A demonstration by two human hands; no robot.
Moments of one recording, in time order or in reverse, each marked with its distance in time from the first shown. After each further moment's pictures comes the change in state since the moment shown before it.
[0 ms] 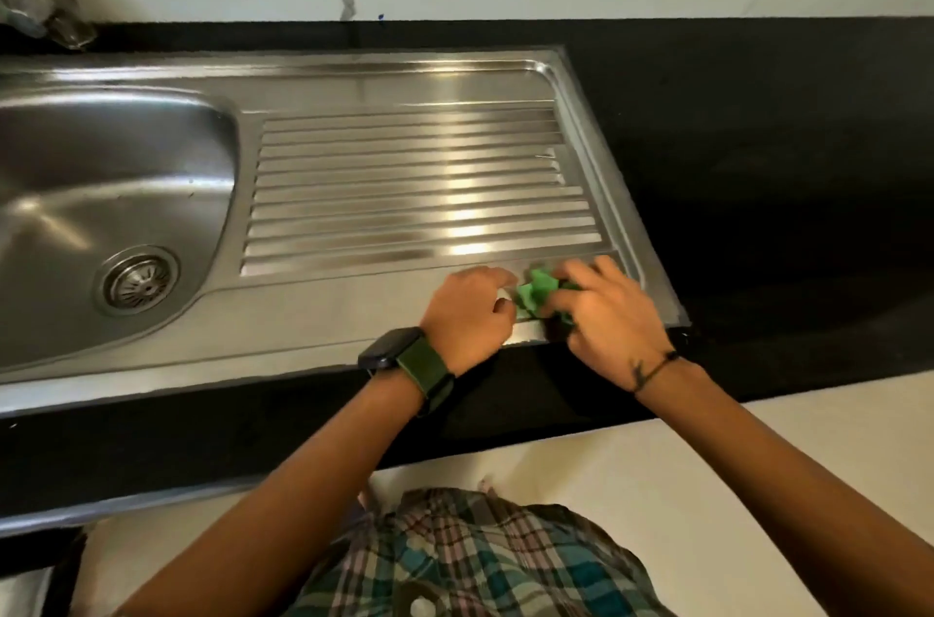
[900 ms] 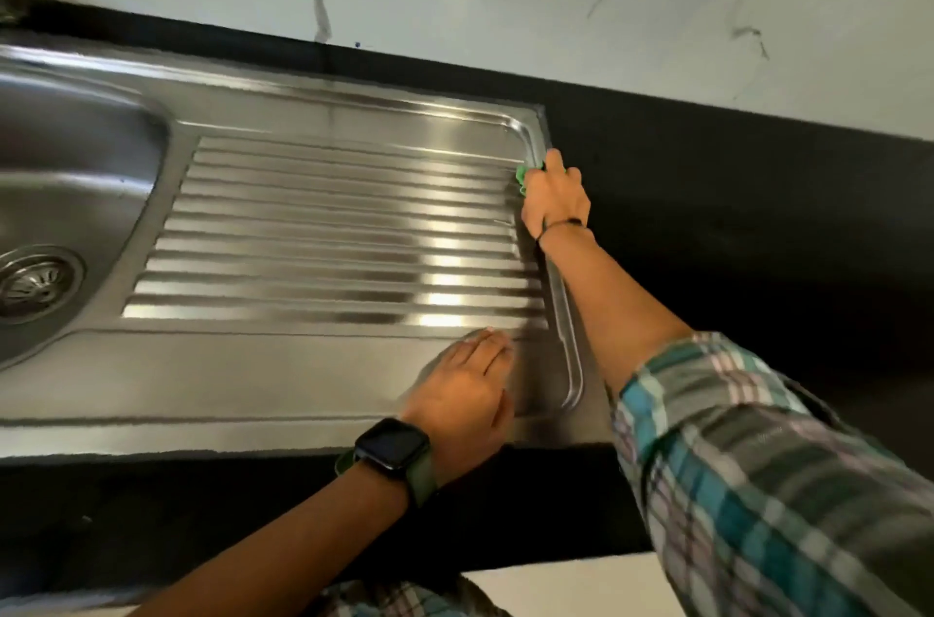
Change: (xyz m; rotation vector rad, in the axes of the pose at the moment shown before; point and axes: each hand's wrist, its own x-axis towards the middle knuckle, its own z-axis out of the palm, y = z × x) left_hand 0.055 0.008 0.077 0.245 0.042 0.209; right_hand 0.215 0.098 -0.022 -0.071 0.139 0.314
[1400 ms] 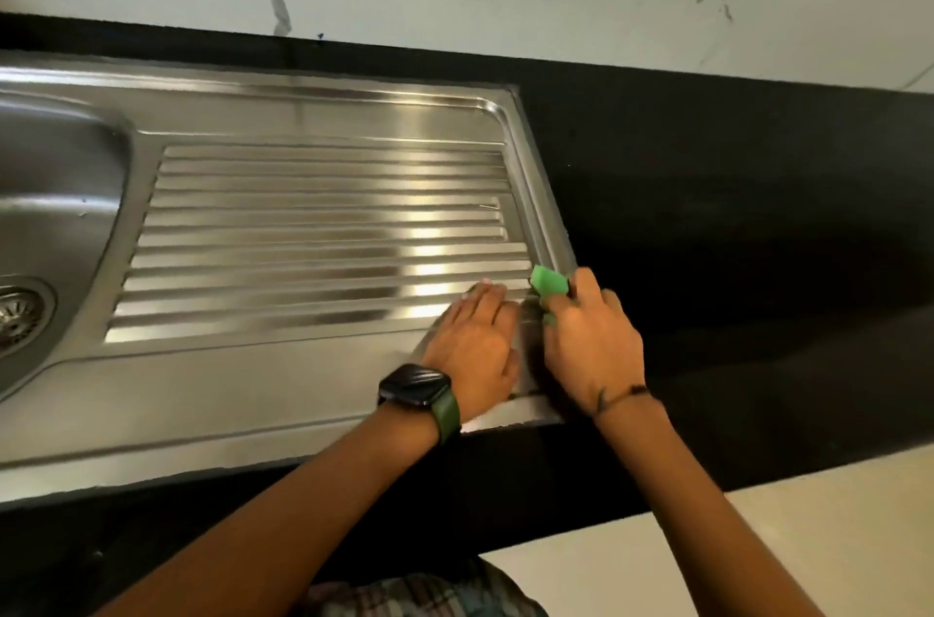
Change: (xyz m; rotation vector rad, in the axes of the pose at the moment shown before) left_hand 0.028 -0.006 -0.008 0.055 -0.075 0.018; right_hand -0.178 0.021 0.002 0.013 -0.030 -0.002
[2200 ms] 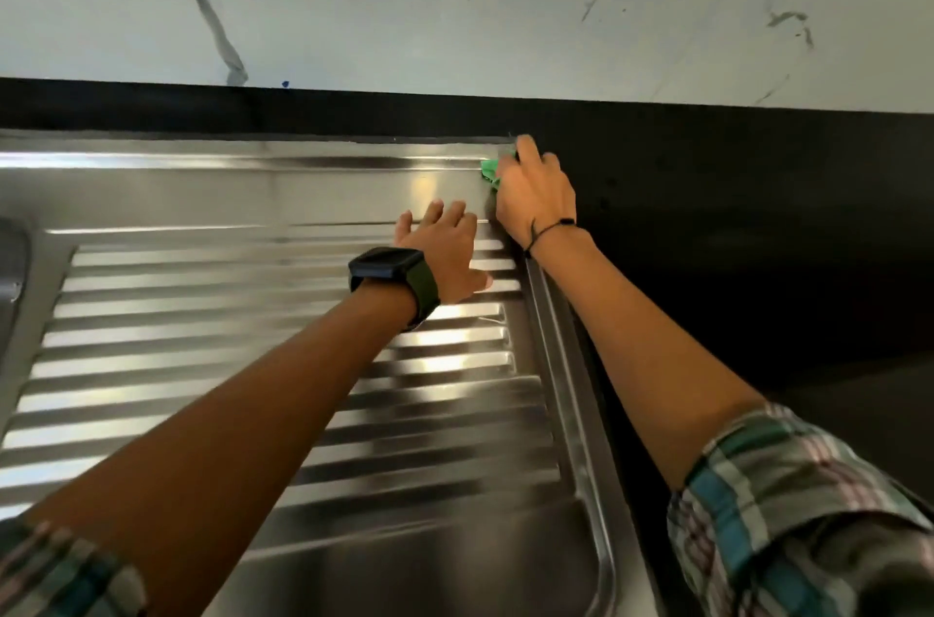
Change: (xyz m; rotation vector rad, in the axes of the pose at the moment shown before) left_hand 0.201 -0.101 -0.078 0.177 -0.210 -0.258; right_hand 0.295 -0.015 0.006 -0.020 0.105 -0.131
